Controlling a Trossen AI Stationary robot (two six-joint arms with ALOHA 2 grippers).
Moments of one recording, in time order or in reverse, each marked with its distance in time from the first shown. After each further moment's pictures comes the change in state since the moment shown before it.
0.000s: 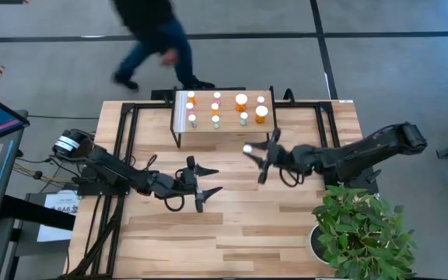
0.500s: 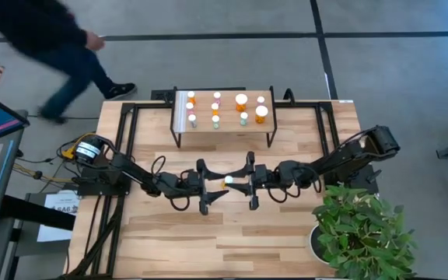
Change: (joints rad) left arm 0.050 0.226 0.000 0.408 0.170 -0.006; right arm 0.072 0.360 0.000 0.555 -0.335 0.148
